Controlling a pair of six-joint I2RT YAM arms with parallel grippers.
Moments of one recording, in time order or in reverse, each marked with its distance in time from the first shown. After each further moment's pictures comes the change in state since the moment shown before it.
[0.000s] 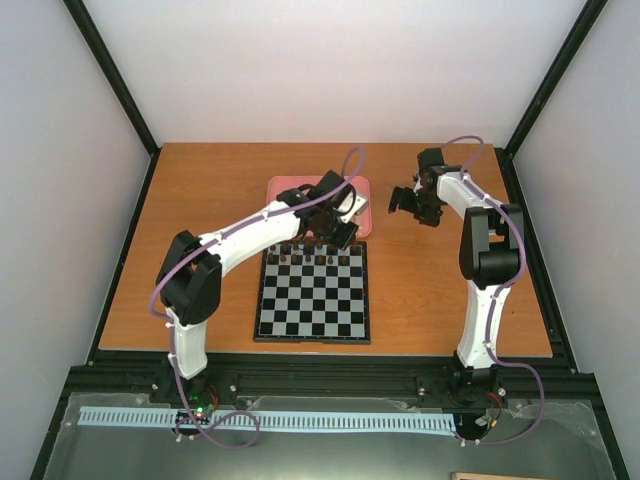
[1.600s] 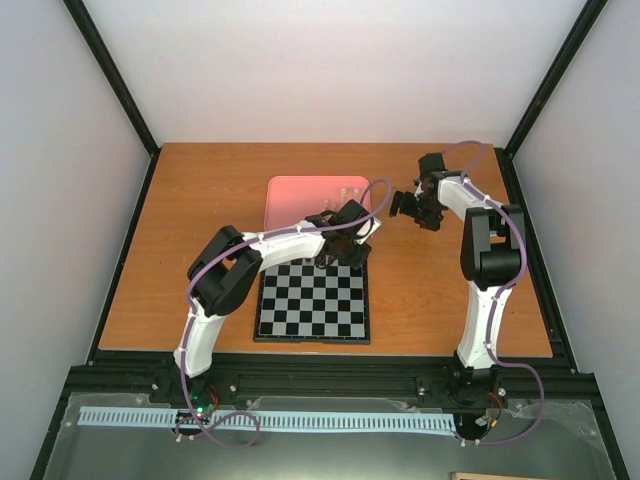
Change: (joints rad) left arm -0.090 0.182 -0.106 0.266 -0.115 0.036; right arm -0.006 -0.015 -0.066 0.055 -0.001 -0.001
